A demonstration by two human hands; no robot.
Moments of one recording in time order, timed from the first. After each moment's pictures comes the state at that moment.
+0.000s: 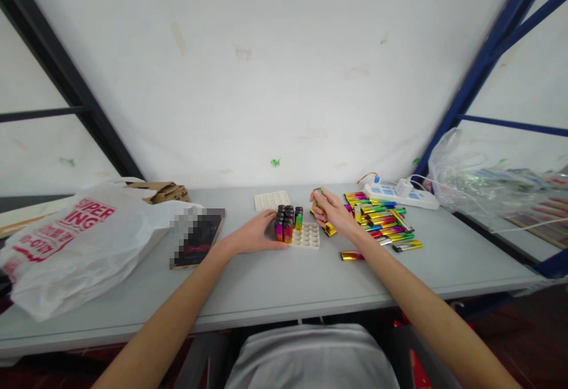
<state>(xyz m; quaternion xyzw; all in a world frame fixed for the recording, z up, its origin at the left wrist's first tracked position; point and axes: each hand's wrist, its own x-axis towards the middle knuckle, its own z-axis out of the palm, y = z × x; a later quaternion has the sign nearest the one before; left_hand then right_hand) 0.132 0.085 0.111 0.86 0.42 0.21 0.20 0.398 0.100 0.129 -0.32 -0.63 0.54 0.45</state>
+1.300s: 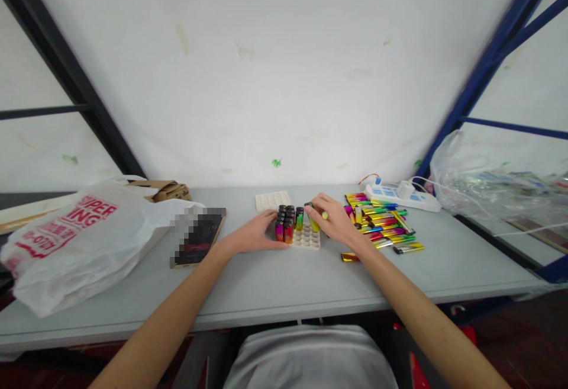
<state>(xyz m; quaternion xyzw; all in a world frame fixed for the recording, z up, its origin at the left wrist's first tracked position) 0.132 0.085 0.112 0.86 0.41 0.22 0.21 0.402 0.088 0.132 -0.37 -0.83 0.11 0.39</state>
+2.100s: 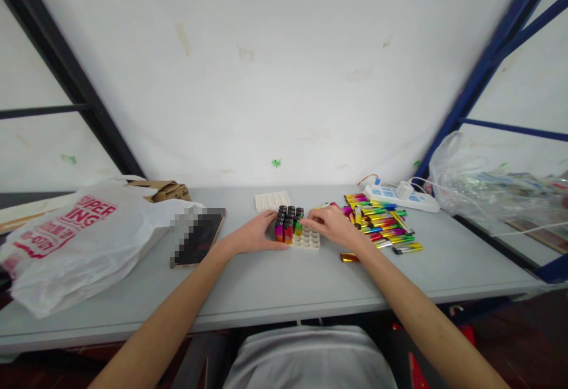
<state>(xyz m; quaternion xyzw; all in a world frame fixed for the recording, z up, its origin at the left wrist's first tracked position) 0.132 0.086 0.111 0.86 0.41 0.21 0.21 0.408 0.092 0.129 -0.37 -0.89 0.08 0.26</state>
